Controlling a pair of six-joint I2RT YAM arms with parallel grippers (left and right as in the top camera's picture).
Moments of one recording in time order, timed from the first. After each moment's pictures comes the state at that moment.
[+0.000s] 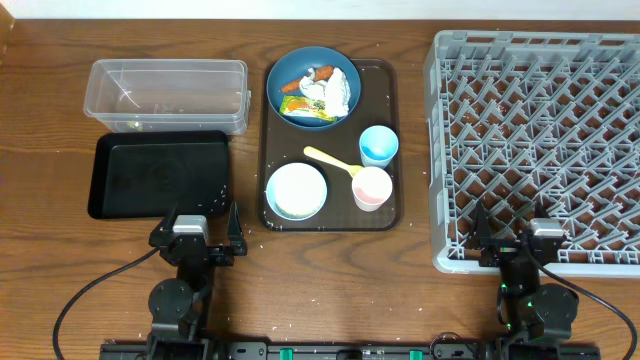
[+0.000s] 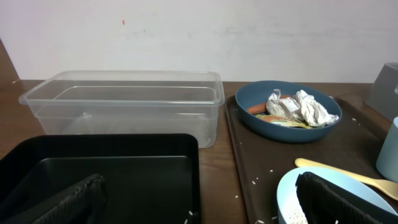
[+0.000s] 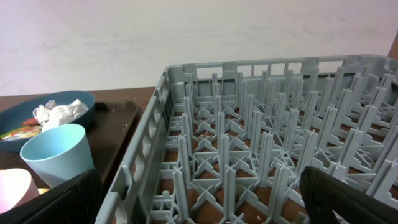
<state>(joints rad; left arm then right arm) -0.08 0.01 0.02 -0.11 -0.05 -0.04 -0.07 0.01 0.01 -0.07 -0.08 0.09</state>
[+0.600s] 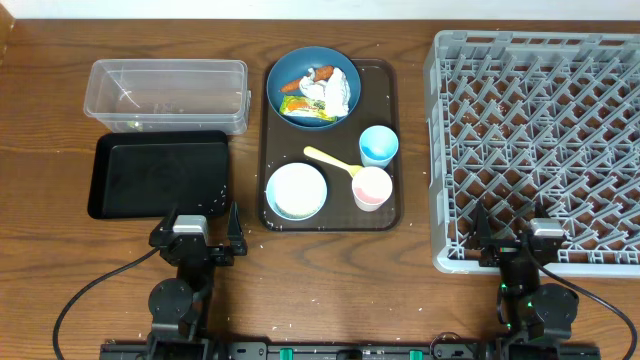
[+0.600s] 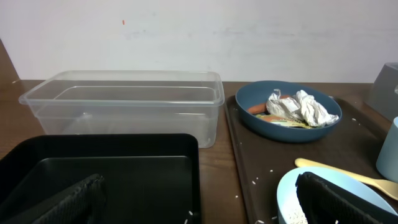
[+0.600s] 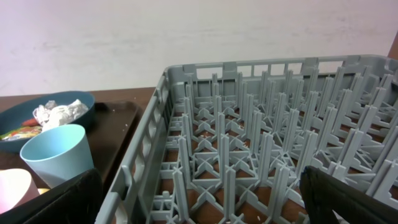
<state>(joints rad) -0.08 0.01 0.02 -0.11 -0.05 -0.04 -0.07 0.01 0.01 -0.06 -0.08 0.09</state>
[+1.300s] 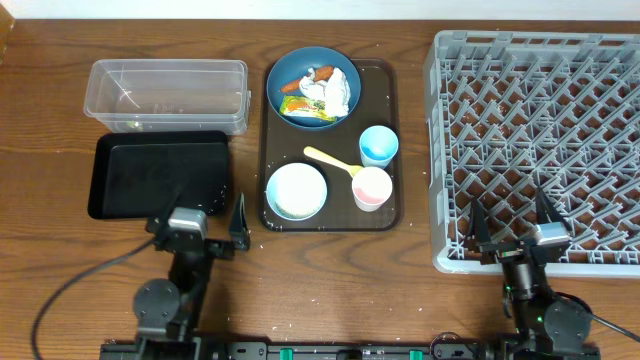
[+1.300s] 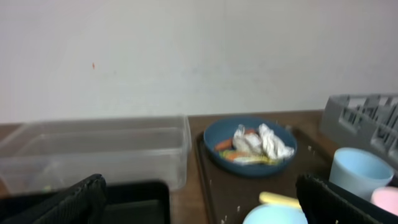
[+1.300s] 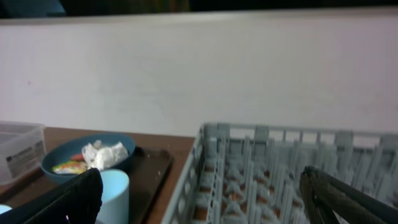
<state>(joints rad) -0.08 0.15 0.17 -0.01 0.07 -0.04 -0.07 0.03 0.06 0.12 -0.23 0.06</state>
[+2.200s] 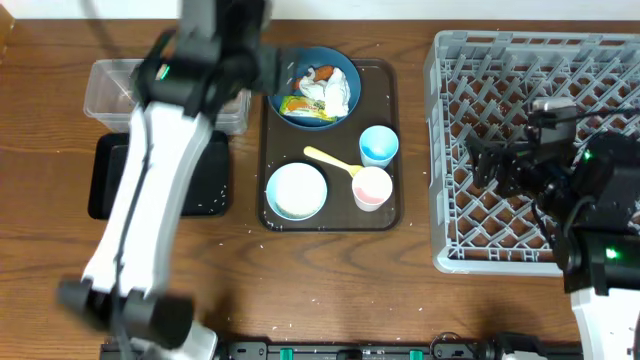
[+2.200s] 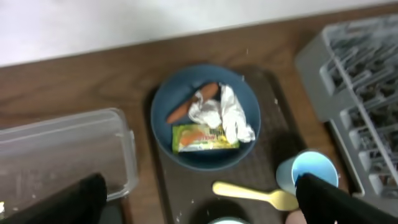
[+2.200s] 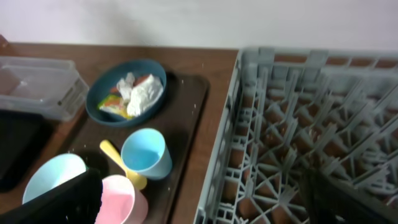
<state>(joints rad) -0.24 1.71 1.88 -0.96 0.10 -0.04 -0.07 0.98 0.97 -0.53 -0.38 0.01</state>
